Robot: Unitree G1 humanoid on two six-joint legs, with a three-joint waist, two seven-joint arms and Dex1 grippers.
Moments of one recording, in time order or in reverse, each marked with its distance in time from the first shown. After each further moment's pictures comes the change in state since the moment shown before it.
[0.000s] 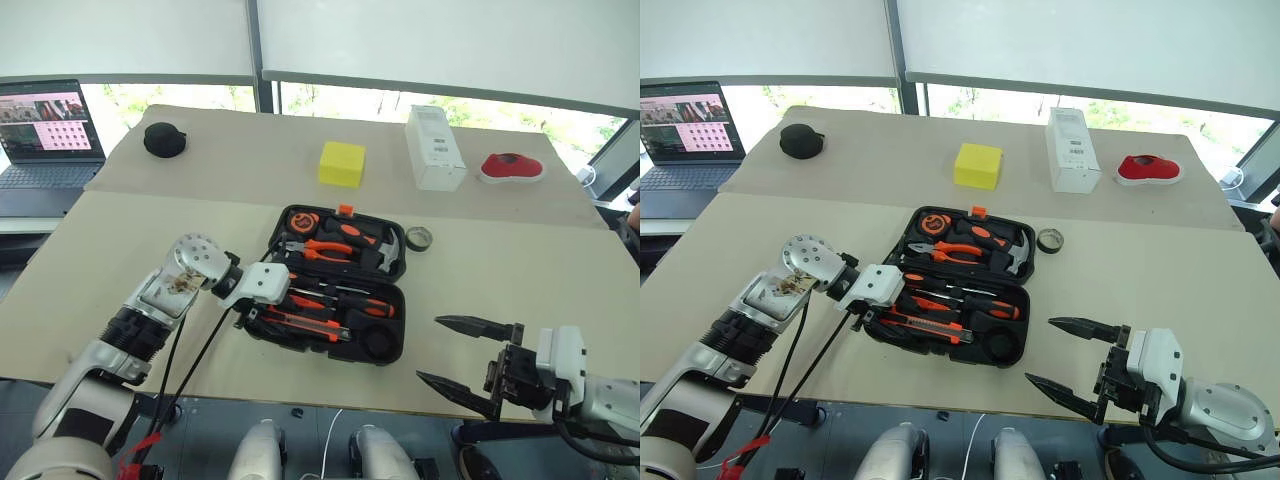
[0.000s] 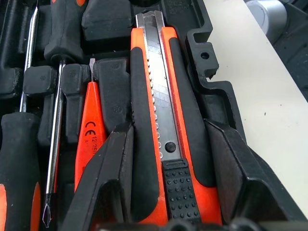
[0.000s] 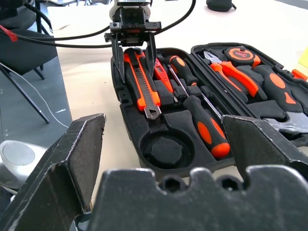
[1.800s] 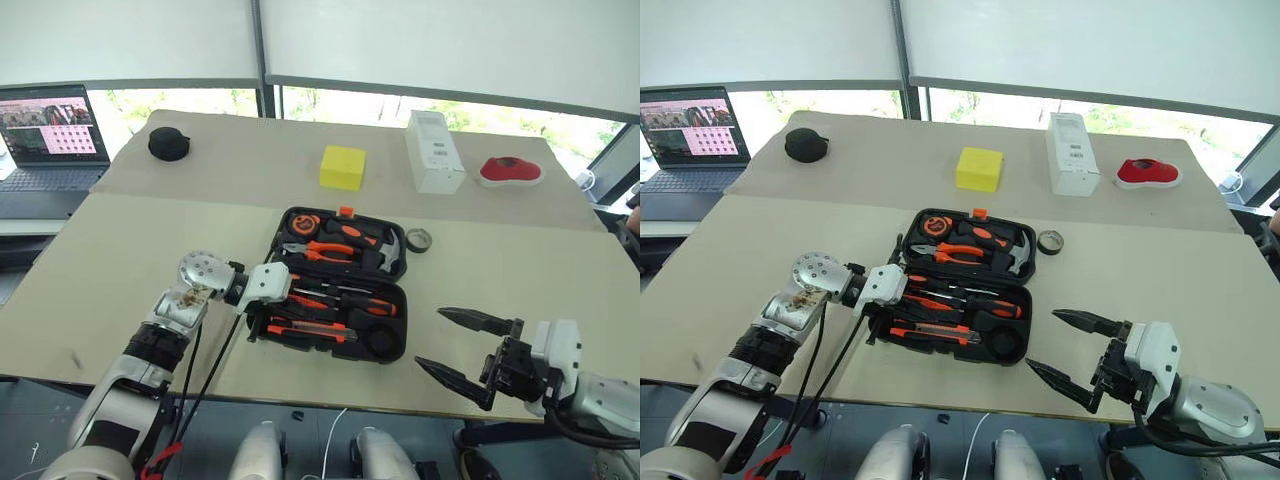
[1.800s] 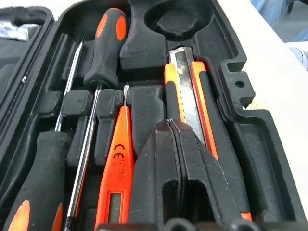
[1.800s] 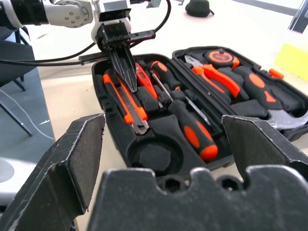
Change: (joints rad) left arm 0.071 -0.134 0.100 0.154 0.001 -0.172 0.072; right arm -0.039 0.037 0.025 0.035 -0.012 0.000 -0.066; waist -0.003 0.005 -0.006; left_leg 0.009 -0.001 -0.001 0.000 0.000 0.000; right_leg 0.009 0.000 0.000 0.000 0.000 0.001
